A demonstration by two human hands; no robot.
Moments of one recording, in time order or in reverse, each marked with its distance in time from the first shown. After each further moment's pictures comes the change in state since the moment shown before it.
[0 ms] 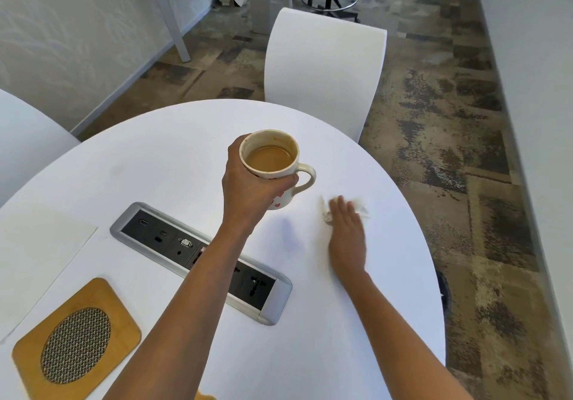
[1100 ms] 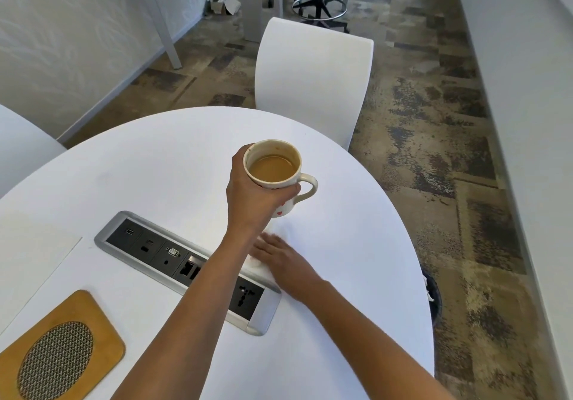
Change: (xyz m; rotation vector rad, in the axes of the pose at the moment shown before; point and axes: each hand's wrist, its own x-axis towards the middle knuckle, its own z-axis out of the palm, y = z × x) left_hand -0.003 -0.003 0.024 0.012 -0.010 0.054; right_hand -0.018 -0.043 0.030 0.053 -0.422 -0.672
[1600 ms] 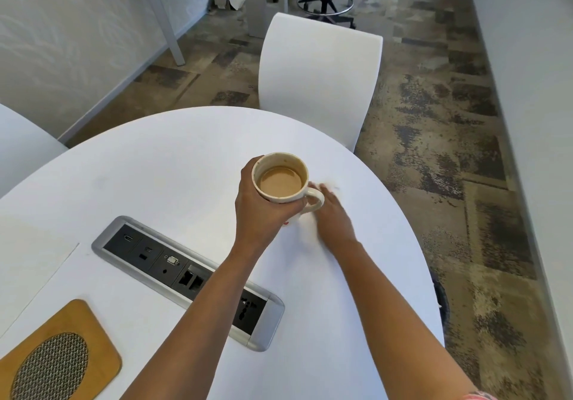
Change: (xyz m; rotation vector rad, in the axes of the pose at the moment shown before) left_hand 0.006 -0.024 0.014 -0.039 -0.007 -0.002; right_hand 0.033 0.079 -0.063 -0.137 0.105 0.471
